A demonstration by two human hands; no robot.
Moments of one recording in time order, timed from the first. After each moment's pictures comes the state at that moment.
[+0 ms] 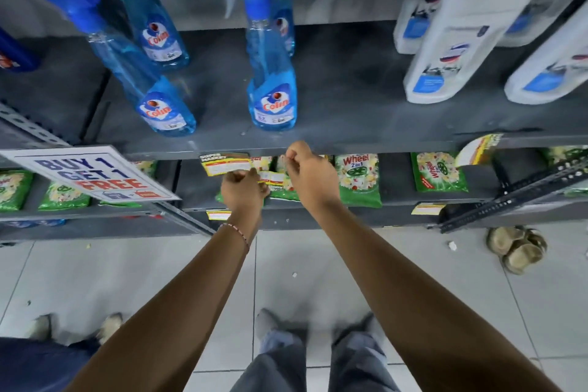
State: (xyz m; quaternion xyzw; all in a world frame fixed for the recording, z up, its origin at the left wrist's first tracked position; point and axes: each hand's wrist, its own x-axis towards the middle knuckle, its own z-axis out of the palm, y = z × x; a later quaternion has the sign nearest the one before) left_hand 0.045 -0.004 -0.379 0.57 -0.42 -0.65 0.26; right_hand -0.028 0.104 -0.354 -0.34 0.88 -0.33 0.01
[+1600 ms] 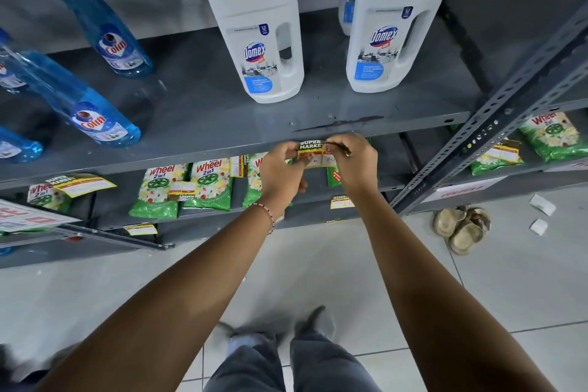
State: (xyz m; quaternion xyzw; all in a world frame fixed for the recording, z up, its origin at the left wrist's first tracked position) left_hand -0.157 0.292 -0.360 0.36 -0.76 -0.53 0.12; right_hand -0.237 0.408 -0.380 -0.18 0.85 -0.49 -0.01
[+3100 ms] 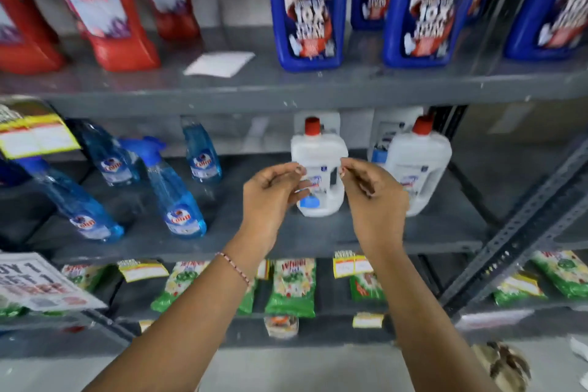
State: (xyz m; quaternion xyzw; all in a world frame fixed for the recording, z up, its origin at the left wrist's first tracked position) left_hand -0.122 0.211 -0.150 0.24 -0.52 -0.77 0.28; right_hand -0.185 0.344 -0.160 -0.22 0.71 -0.65 -0.12
